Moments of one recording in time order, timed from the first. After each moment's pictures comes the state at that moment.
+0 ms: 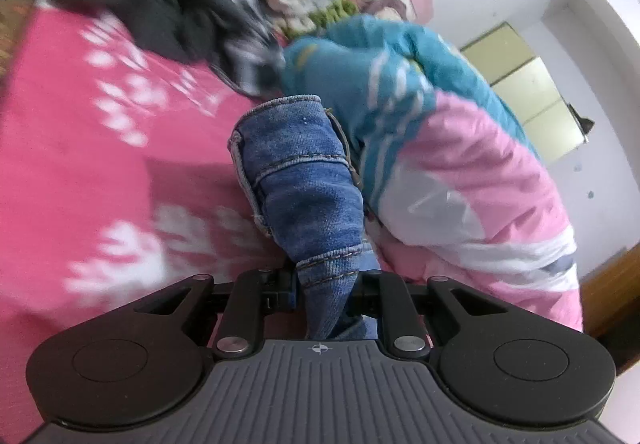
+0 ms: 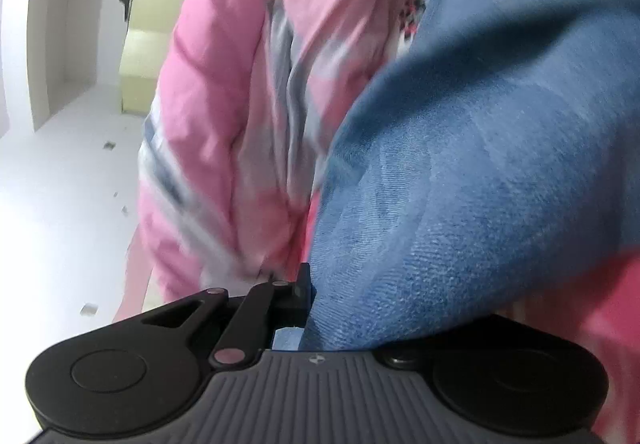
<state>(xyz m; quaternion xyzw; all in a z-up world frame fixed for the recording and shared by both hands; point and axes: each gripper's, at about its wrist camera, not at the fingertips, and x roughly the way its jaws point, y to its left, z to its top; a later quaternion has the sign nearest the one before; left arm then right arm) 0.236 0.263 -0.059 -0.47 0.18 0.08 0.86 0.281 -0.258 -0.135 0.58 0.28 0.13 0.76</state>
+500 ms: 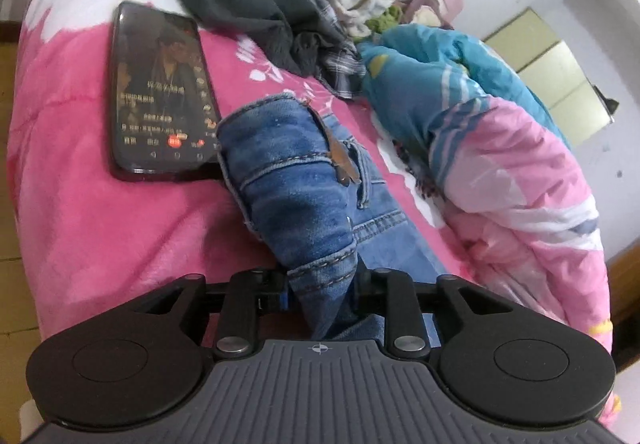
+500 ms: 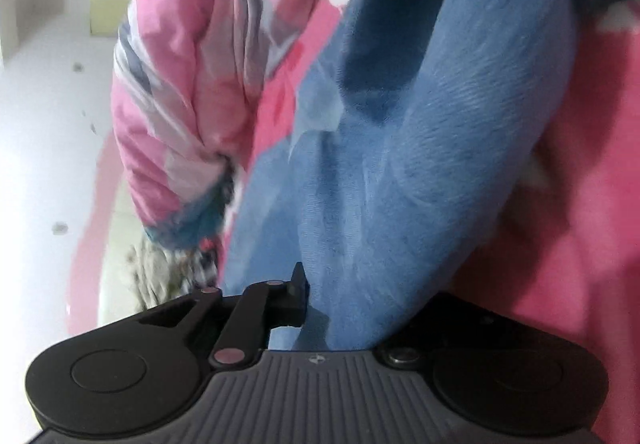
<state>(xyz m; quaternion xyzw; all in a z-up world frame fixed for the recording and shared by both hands) 0.143 0.295 -0.083 -0.42 0.23 0.11 0.87 0.218 -0.258 -0.150 0.52 0.41 0.15 0.74</state>
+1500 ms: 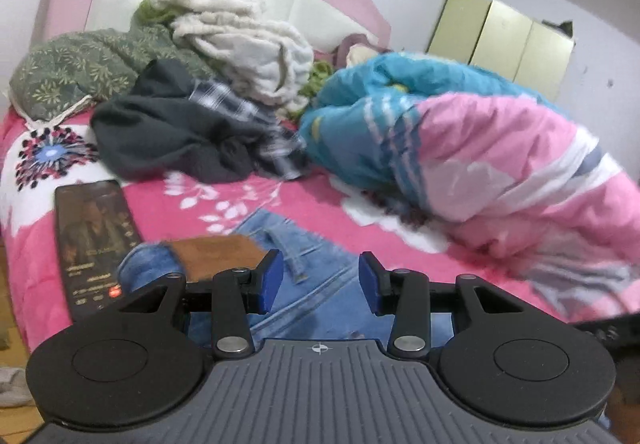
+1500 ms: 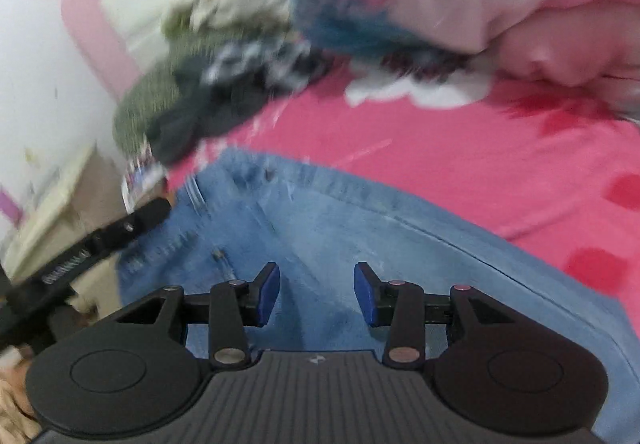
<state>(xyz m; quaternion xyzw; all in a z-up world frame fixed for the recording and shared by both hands) 0.177 0.240 -0.046 -0.20 0.17 0.16 0.95 0.351 -0.005 -0.072 -0.02 0.44 0.44 0.78</state>
